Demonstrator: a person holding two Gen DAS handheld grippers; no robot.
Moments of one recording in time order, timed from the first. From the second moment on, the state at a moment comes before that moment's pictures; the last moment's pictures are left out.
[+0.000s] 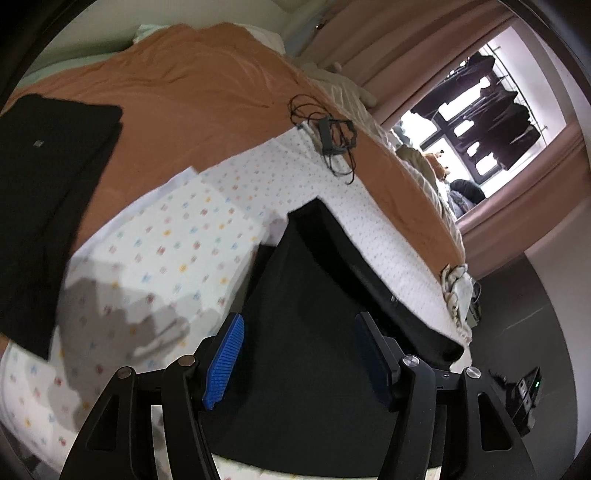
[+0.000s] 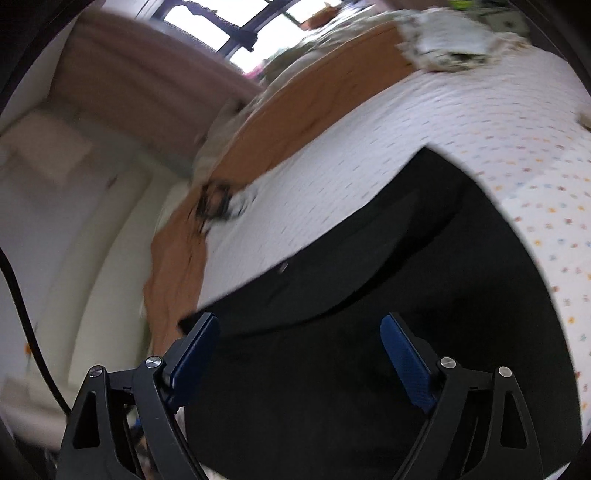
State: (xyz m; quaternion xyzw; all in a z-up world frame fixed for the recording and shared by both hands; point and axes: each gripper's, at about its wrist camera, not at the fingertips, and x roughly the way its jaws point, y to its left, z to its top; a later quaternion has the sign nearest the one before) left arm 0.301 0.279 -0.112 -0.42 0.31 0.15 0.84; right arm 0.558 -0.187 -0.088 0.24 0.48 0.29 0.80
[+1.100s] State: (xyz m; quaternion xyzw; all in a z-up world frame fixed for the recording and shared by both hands) left arm 0.260 0.239 -0.202 -0.43 0.38 0.18 0.80; right arm 0.468 -0.073 -0.136 -0.05 0.53 0.25 0.81
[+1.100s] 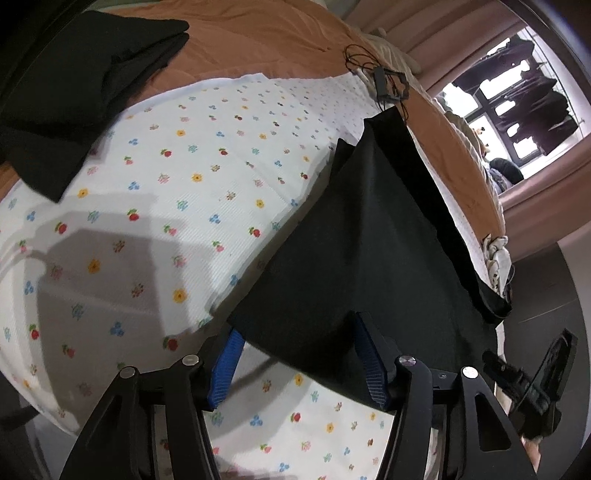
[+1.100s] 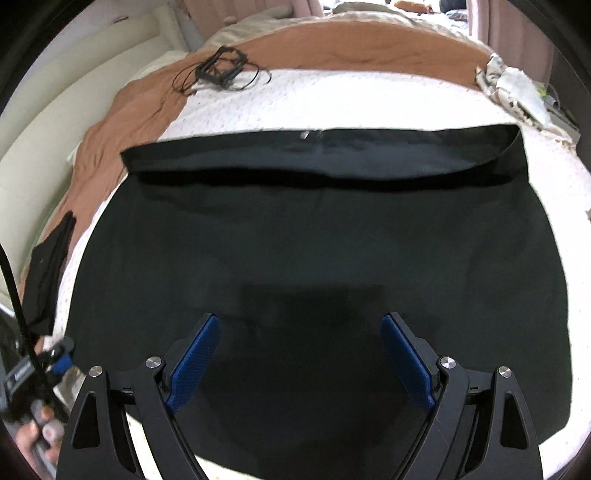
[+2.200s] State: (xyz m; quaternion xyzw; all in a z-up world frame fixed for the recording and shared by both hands) left arm 0.272 0.242 -0.204 -0.43 0.37 0.20 0.80; right arm 0.512 -0.017 -0.182 -0.16 0.59 0.29 0.74
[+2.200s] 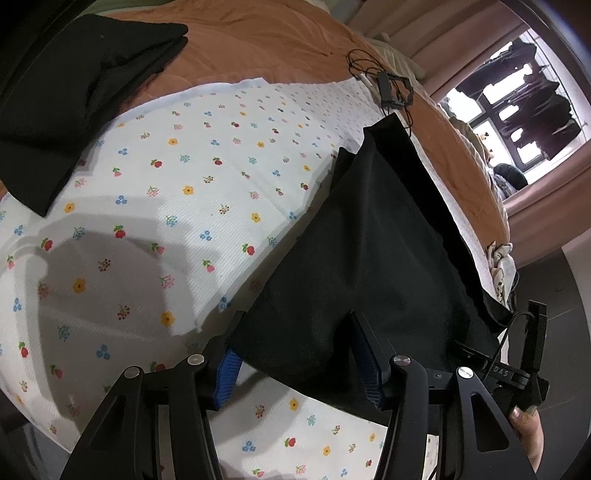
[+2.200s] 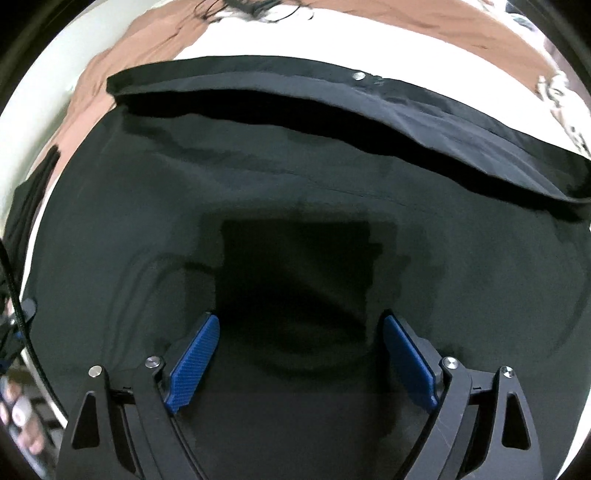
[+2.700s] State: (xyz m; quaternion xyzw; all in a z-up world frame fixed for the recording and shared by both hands) left arm 0.258 0.242 -0.204 -0.48 0.36 0.18 0.78; right arm 0.515 -0.020 -0.179 -0.15 0.57 0.25 0.77
